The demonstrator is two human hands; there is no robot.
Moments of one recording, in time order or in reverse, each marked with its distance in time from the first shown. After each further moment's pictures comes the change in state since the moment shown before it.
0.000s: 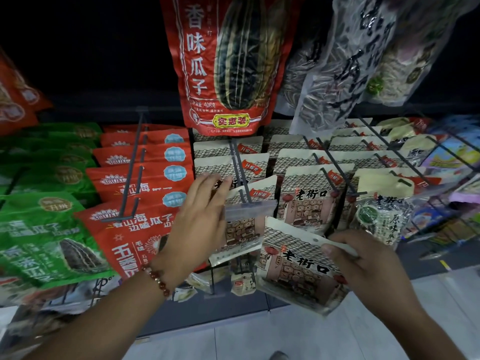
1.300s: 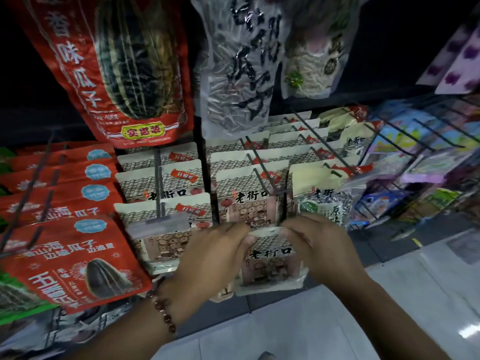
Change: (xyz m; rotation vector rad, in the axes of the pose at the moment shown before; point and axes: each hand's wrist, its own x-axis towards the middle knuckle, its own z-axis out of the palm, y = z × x) left_hand 0.028 0.134 0.043 -0.114 -0.152 0.183; right_hand 0.030 0.073 -0.027 -0.158 0.084 -0.233
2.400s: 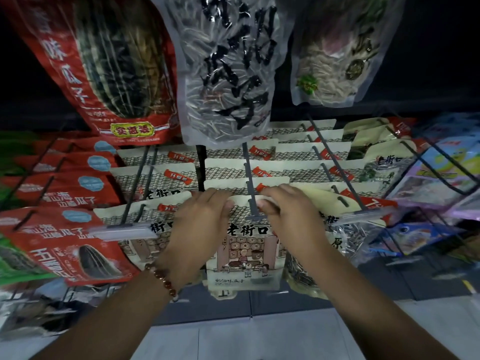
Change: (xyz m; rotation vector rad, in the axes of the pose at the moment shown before) left_hand 0.072 0.000 0.026 0.196 0.163 -0.351; right_hand 0.096 0.051 0.029 0.168 -0.026 -0.055
